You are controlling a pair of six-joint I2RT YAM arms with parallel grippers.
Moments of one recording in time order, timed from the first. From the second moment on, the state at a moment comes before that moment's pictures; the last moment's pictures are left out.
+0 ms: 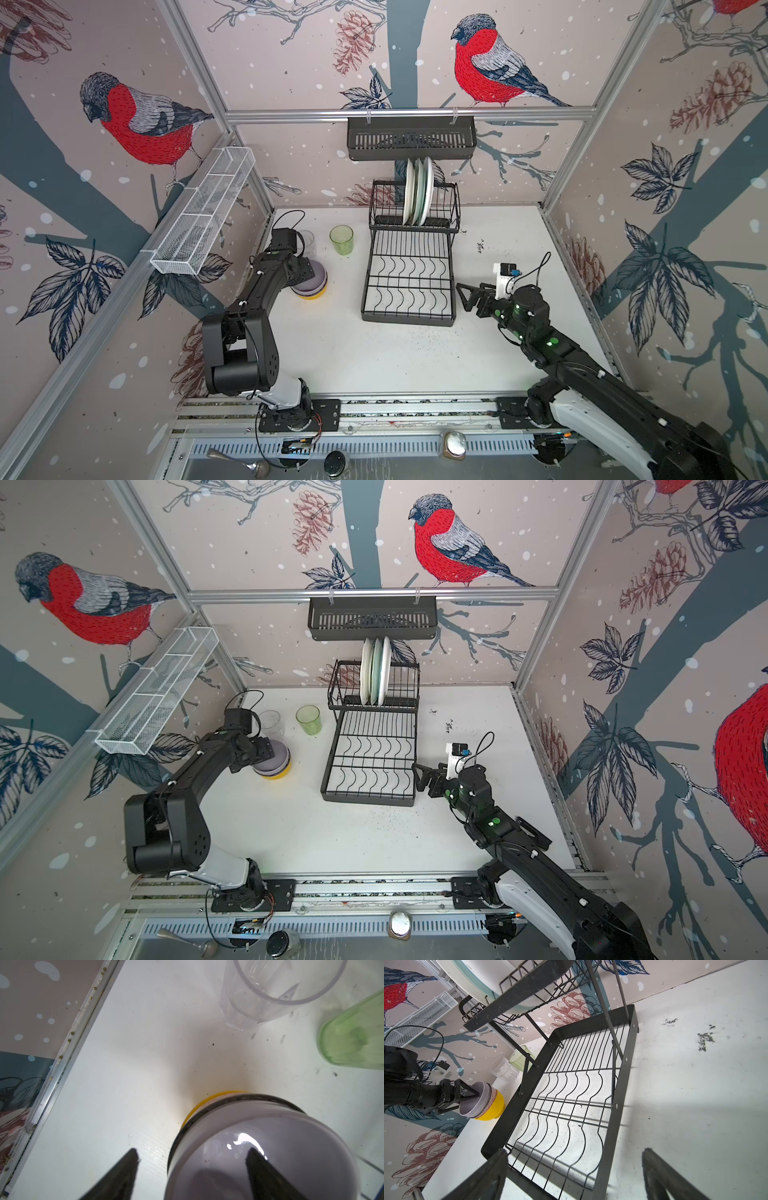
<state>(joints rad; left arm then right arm) 0.11 1.50 1.08 -0.66 -0.13 -0.34 0.50 0.79 0.36 0.13 -0.10 0.53</state>
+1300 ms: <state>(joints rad) -0.50 1.12 1.07 -0.50 0.04 -0.45 0.50 0.72 0.40 -0.07 -0.15 0.74</state>
